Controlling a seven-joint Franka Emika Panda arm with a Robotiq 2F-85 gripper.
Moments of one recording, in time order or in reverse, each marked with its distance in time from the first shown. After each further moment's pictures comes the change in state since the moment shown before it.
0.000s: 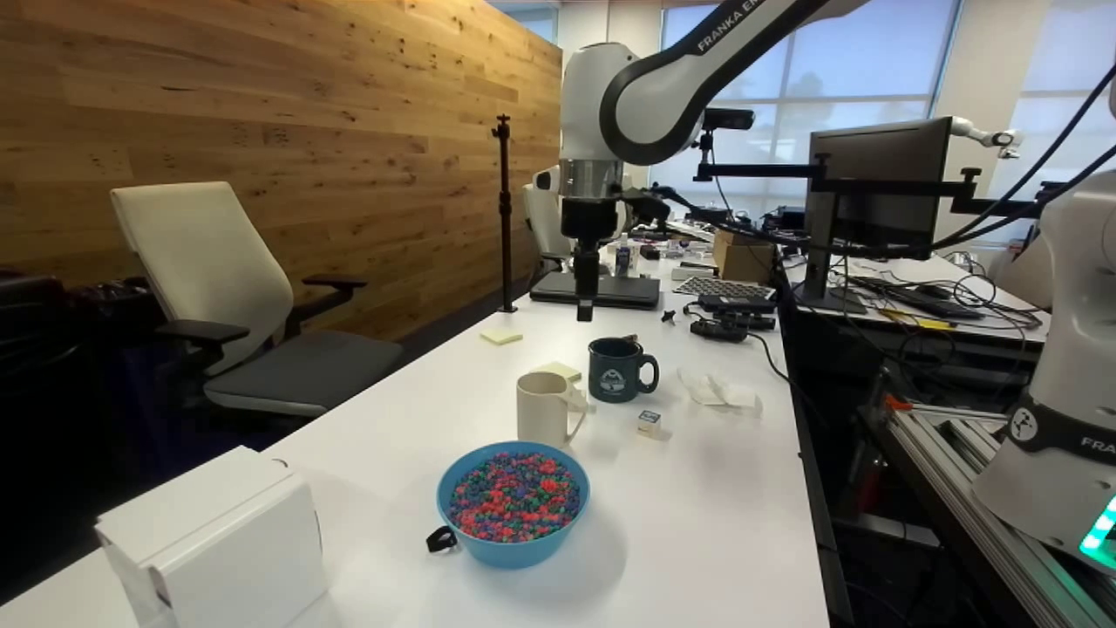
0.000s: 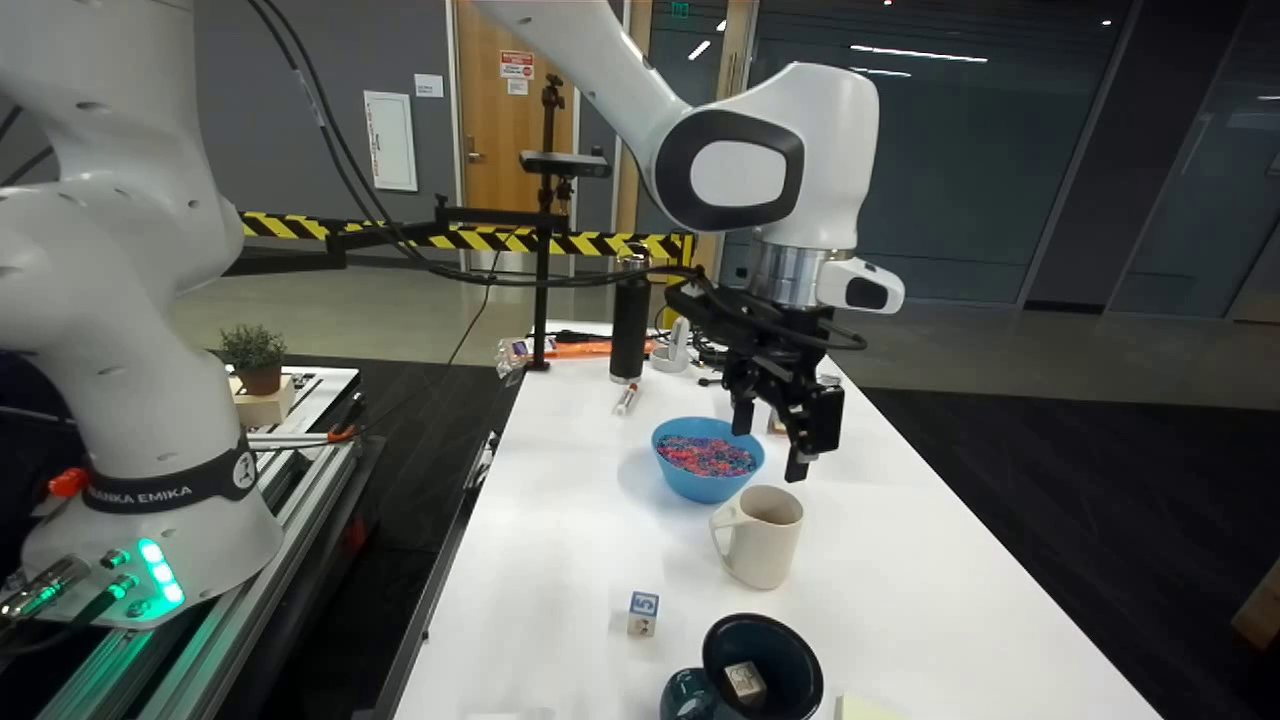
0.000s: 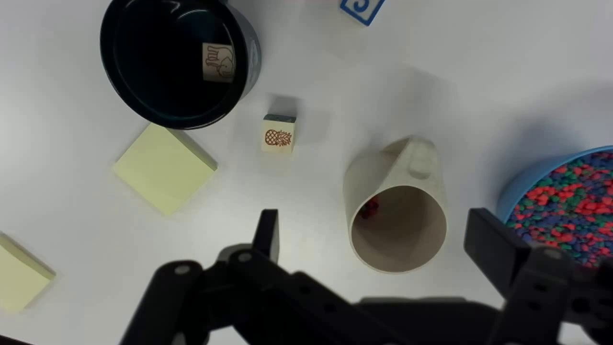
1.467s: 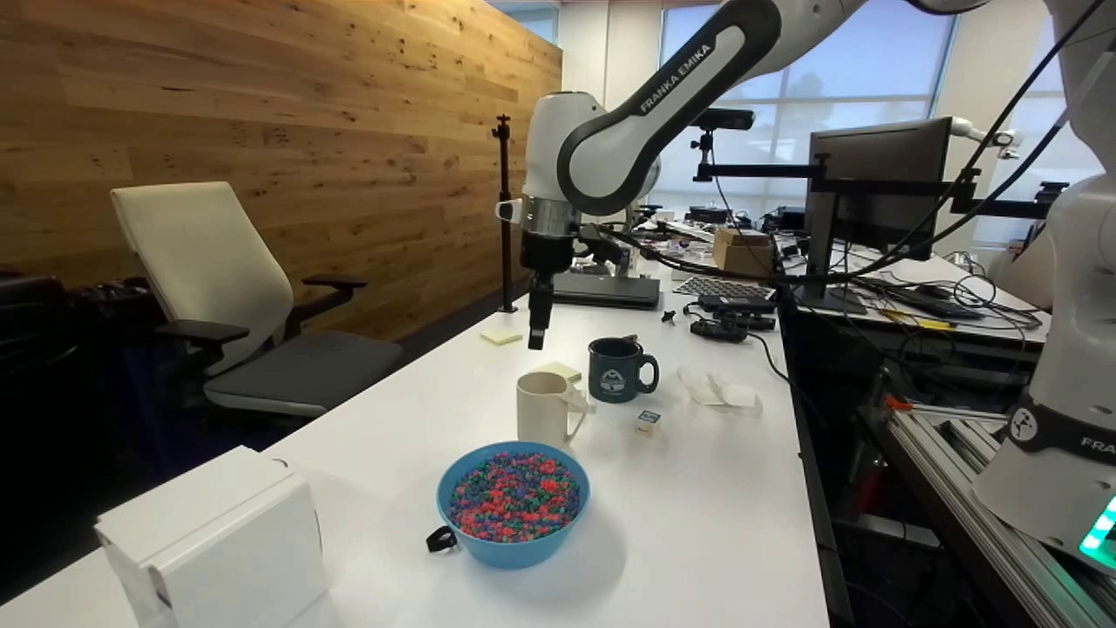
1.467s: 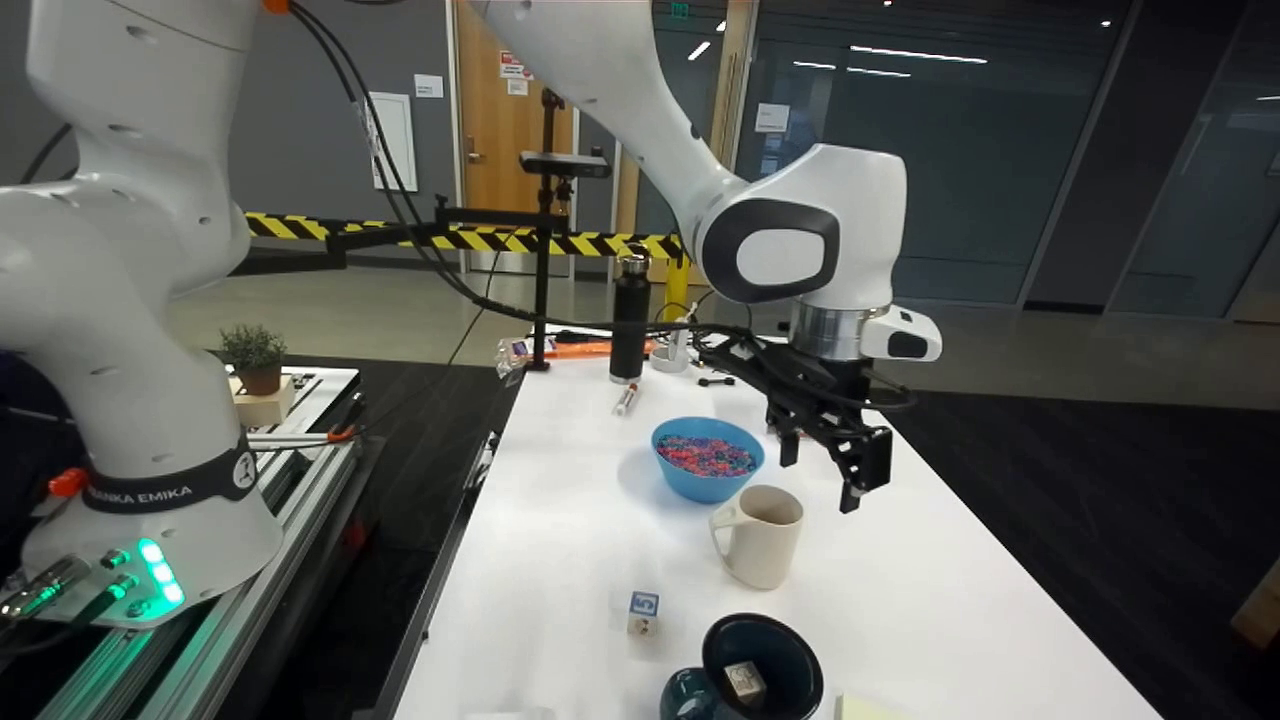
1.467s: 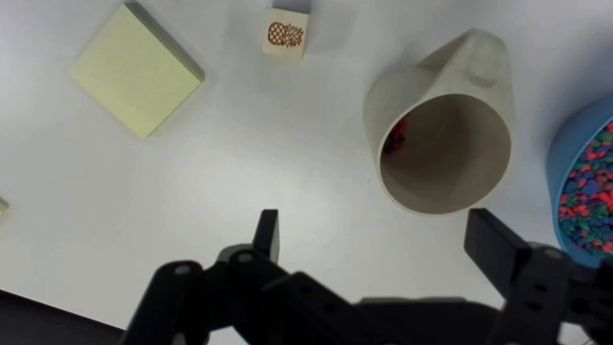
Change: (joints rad) arm -0.069 0.209 0.090 0.150 0.019 0.158 -0.049
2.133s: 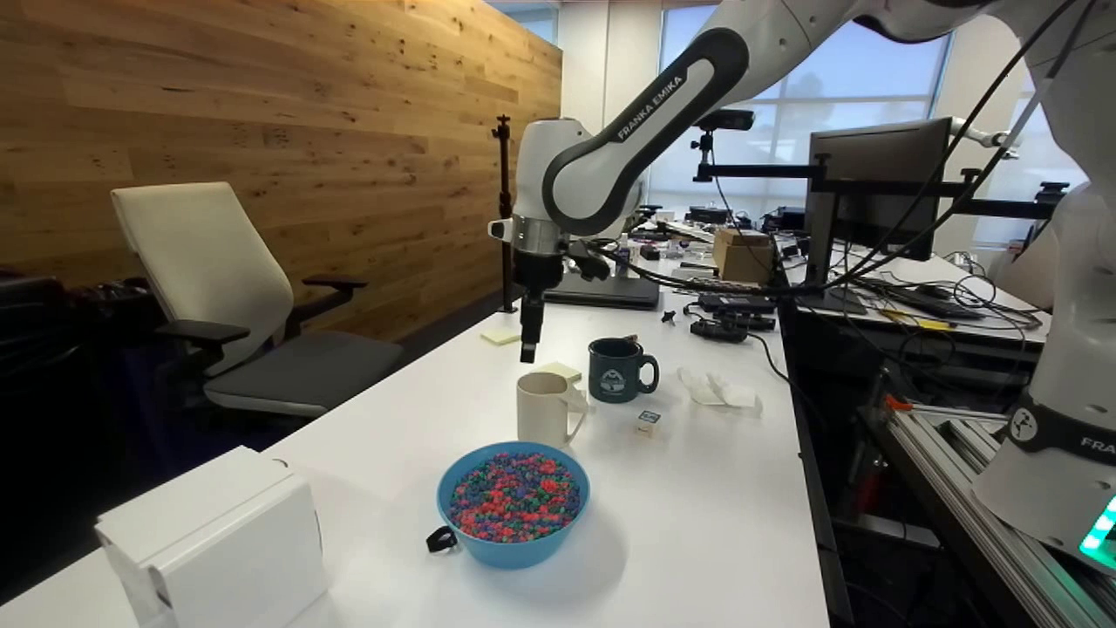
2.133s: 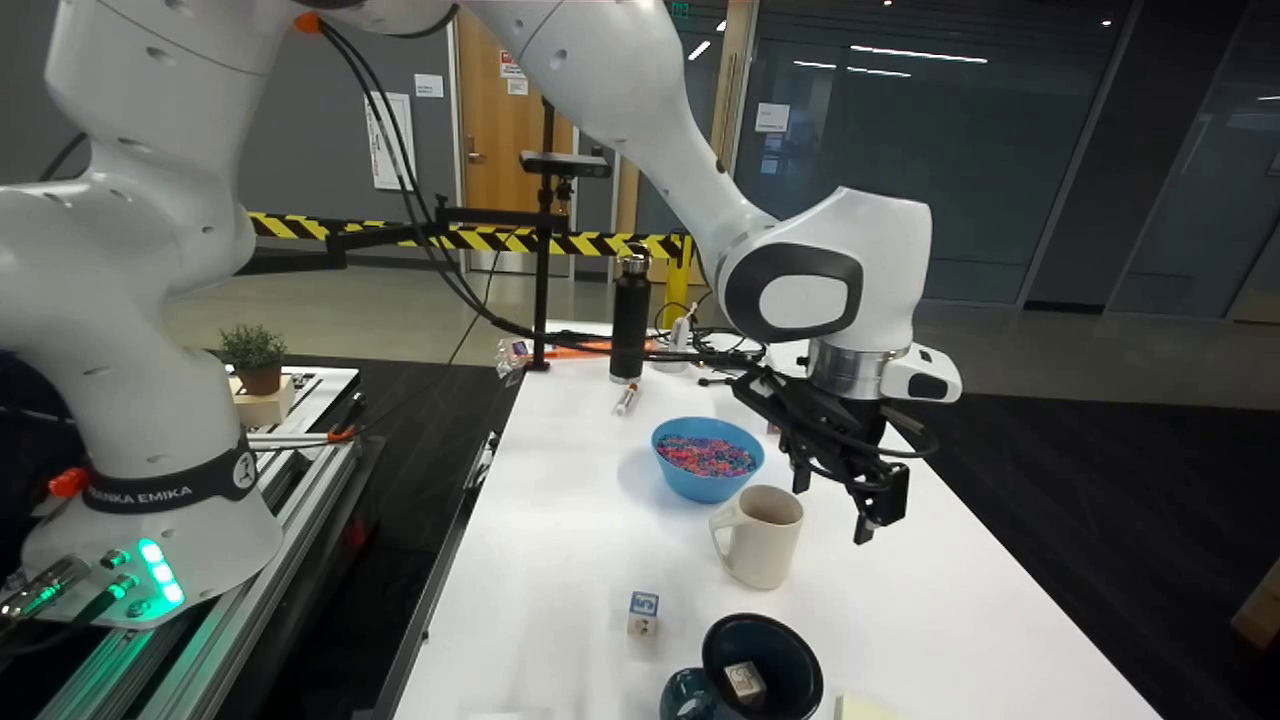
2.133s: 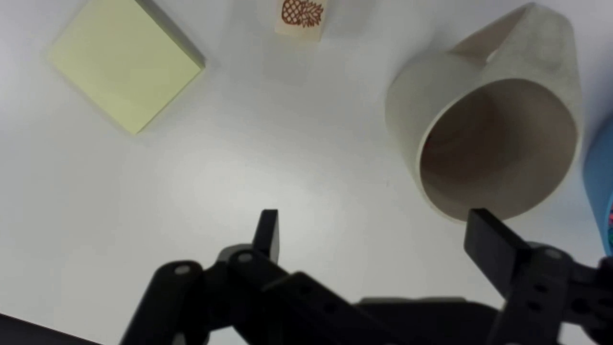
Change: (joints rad) arm -0.057 0.103 0.043 0.086 0.002 0.004 -0.034
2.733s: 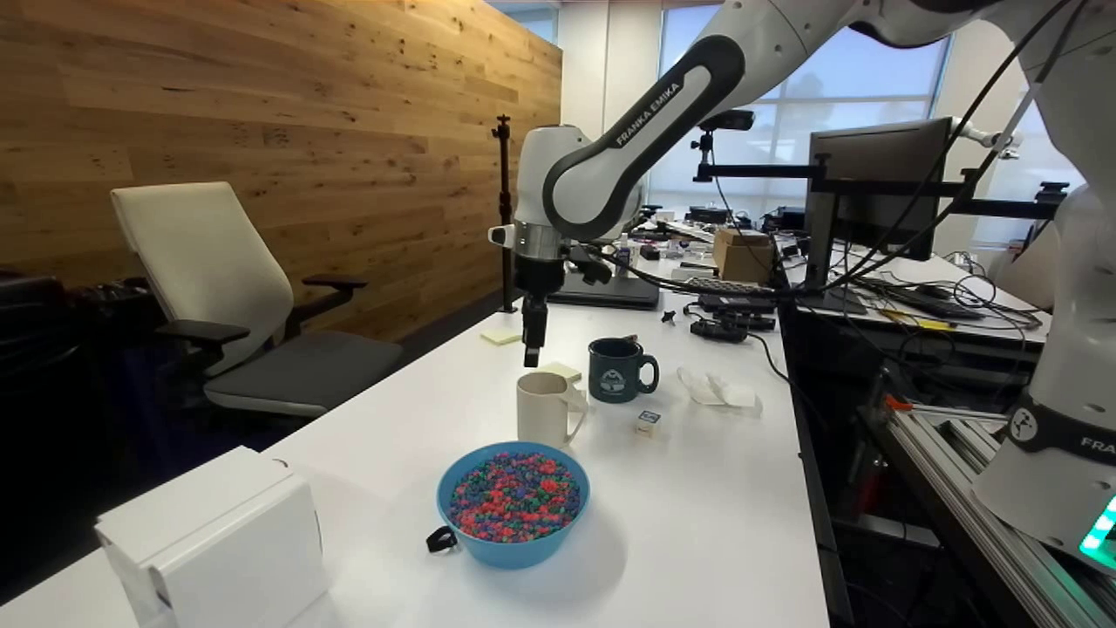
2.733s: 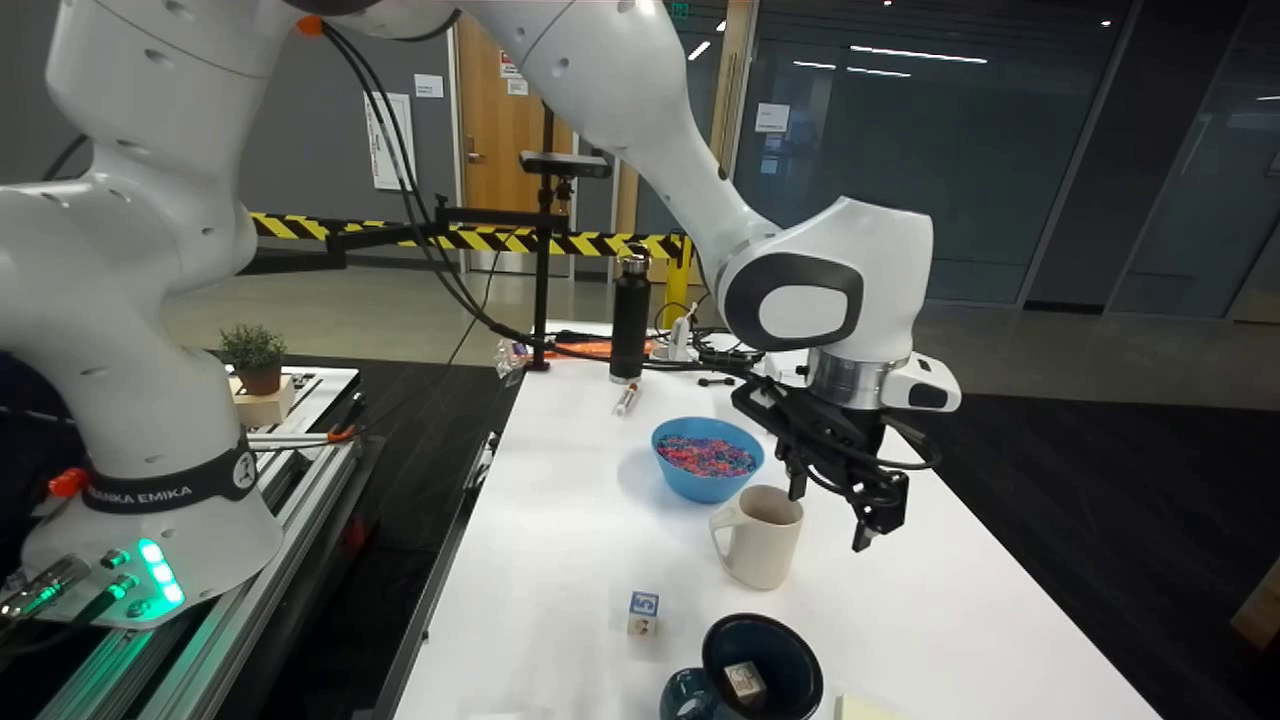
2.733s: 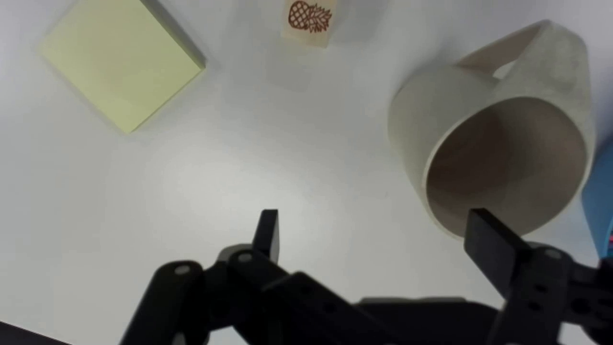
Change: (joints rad) arm -0.023 0.014 0.019 0.002 0.000 0.000 -0.056
